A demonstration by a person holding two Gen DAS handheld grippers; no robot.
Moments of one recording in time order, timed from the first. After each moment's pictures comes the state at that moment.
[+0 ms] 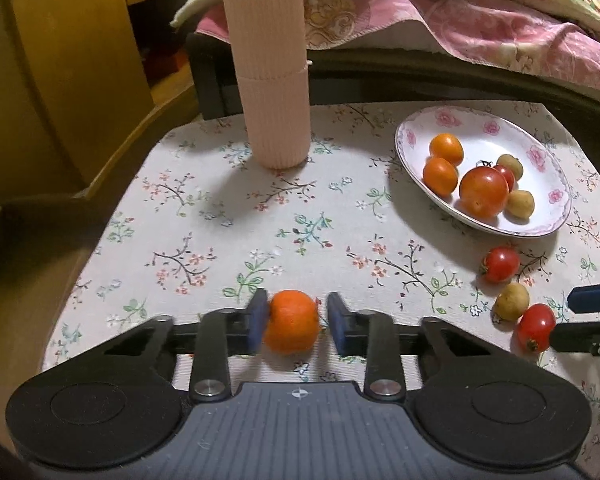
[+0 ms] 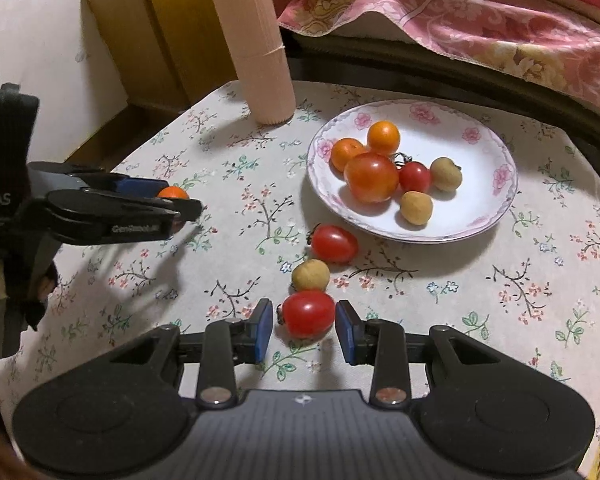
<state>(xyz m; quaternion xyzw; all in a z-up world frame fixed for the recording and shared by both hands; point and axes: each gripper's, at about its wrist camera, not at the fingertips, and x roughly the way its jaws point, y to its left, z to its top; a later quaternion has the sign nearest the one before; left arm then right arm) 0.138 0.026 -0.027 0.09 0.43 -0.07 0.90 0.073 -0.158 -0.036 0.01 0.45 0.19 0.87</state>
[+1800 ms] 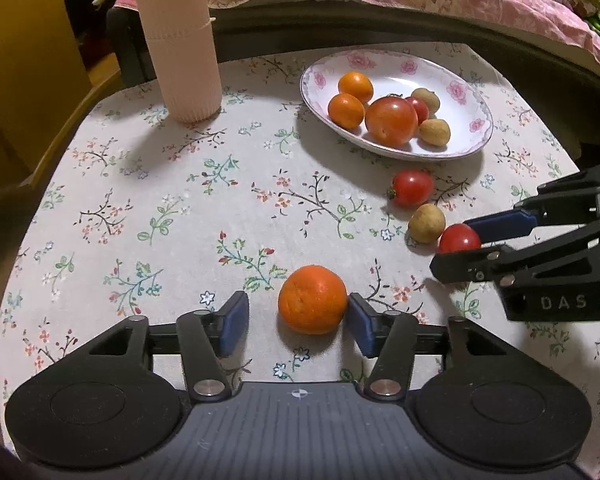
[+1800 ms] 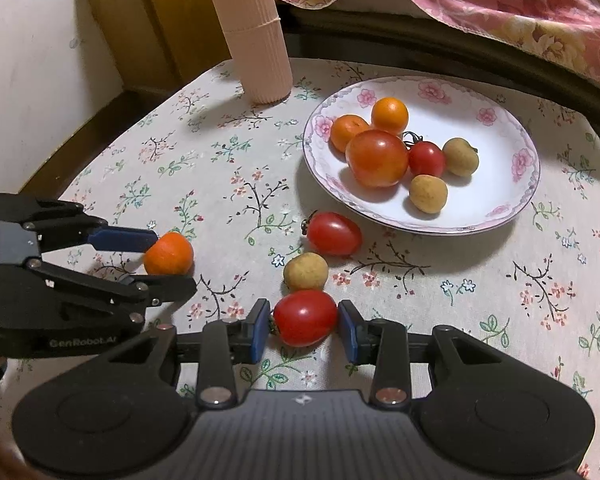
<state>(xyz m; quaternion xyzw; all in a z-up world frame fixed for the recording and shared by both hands) 0.107 -0.002 -0.042 0.10 0.47 -0.15 0.86 0.092 -0.150 -0.060 0.00 0.47 0.20 0.86</state>
